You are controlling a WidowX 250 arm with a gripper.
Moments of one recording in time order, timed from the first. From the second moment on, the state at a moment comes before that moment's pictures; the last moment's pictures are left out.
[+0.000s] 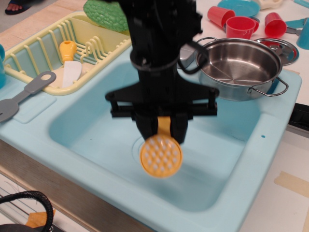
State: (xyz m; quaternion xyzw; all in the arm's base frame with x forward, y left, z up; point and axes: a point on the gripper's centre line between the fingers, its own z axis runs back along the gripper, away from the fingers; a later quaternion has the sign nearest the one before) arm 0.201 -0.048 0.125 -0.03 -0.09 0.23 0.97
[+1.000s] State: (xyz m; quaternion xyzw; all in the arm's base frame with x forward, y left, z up) arm 0.356 -0.057 0.155 -0.08 -0.19 0.02 0.98
